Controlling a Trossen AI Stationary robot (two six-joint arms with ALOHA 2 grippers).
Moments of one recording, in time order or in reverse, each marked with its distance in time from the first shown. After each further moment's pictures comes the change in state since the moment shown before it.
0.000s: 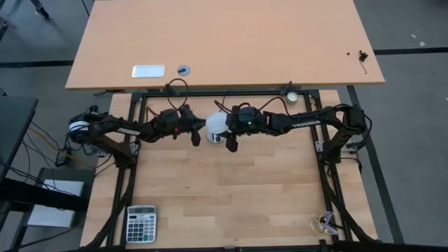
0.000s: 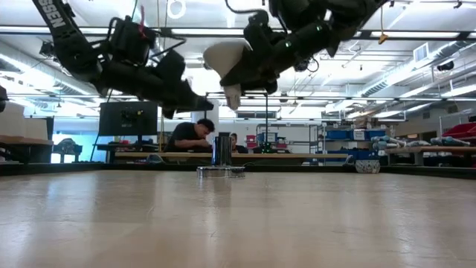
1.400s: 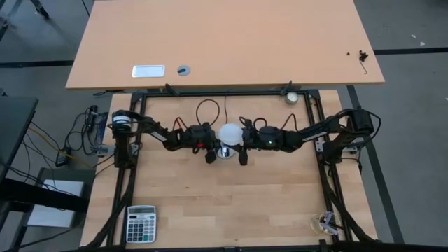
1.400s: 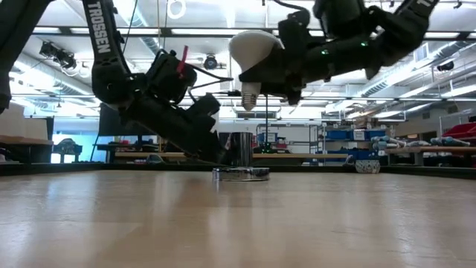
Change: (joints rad) left arm -0.187 0.476 0.192 0.028 -0.027 0.029; right arm 0.139 -0.069 -0.382 0.555 0.156 0.100
